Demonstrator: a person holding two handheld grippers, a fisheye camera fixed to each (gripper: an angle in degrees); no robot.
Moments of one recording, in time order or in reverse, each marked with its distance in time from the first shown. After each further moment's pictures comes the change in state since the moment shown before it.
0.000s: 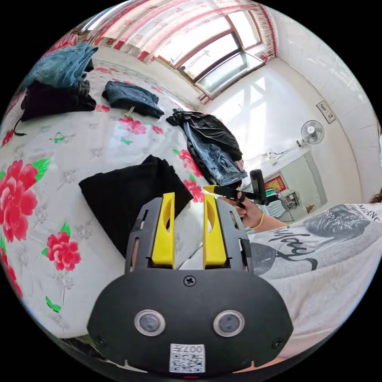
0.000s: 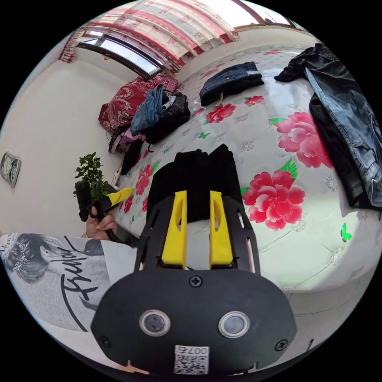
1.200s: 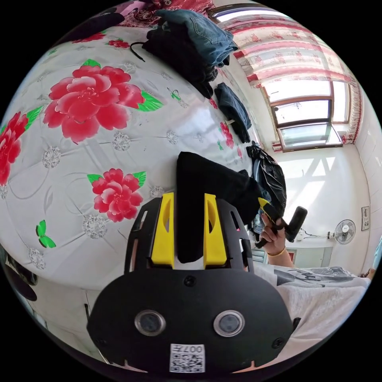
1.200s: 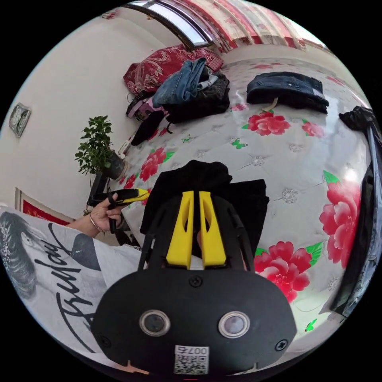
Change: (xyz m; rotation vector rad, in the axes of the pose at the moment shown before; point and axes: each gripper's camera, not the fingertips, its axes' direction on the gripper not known) left arm -0.129 -0.013 -0.011 0.132 -0.229 -0.628; right arm -0.008 -0.141 0.039 -0.163 -0.017 -0.318
